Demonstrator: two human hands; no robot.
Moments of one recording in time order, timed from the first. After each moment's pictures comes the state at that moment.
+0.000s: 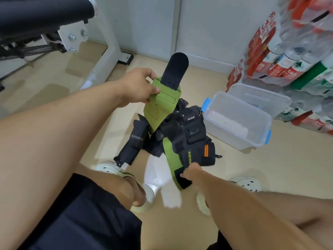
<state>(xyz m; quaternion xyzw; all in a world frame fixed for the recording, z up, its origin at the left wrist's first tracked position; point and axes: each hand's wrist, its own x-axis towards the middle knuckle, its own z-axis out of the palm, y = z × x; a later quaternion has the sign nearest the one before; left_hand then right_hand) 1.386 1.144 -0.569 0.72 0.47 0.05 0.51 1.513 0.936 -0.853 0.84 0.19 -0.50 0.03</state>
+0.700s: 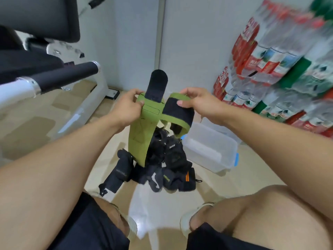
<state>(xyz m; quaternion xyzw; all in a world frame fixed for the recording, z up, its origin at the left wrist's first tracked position) 1.391 1.128 -0.531 0.71 0.43 0.23 0.51 1.602 1.018 -0.500 0.71 0.46 -0.39 -0.37</state>
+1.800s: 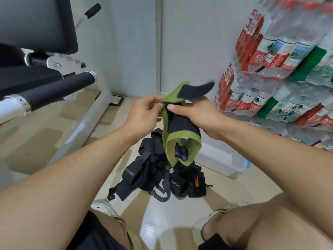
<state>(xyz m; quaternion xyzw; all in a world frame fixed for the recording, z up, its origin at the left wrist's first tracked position) 1.422 1.107 -0.530 0.70 0.37 0.28 0.54 1.572 1.014 -0.514 0.65 0.42 -0.39 -0.50</state>
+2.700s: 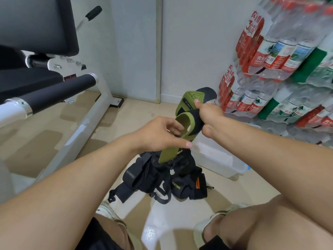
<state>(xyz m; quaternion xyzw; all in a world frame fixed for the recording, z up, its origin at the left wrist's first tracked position) 1.418 1.082 -0.524 0.80 0.33 0.01 0.51 1.608 1.050 -0.557 0.72 0.04 -0.36 -0.59</state>
